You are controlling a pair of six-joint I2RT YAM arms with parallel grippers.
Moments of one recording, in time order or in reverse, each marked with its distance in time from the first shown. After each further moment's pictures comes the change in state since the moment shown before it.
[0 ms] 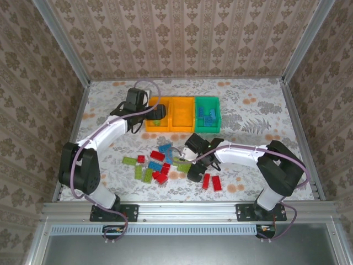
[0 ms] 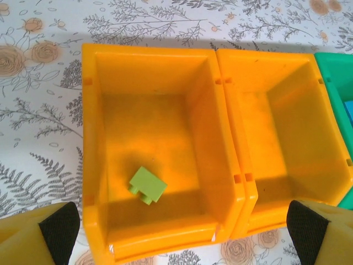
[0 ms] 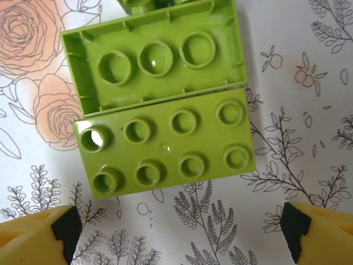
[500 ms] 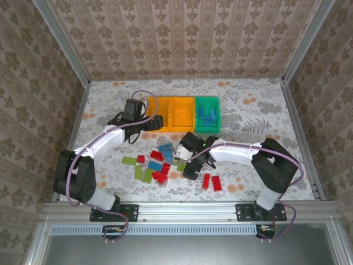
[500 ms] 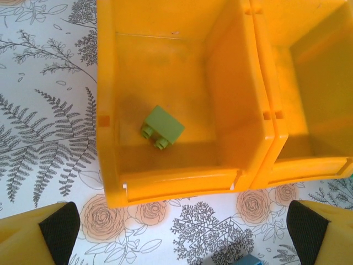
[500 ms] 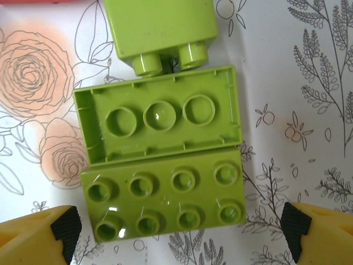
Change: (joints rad) left arm 0.000 -0.099 -0.167 0.006 -0.003 -0.029; right arm 0.019 0.069 0.079 0.005 0.022 -0.045
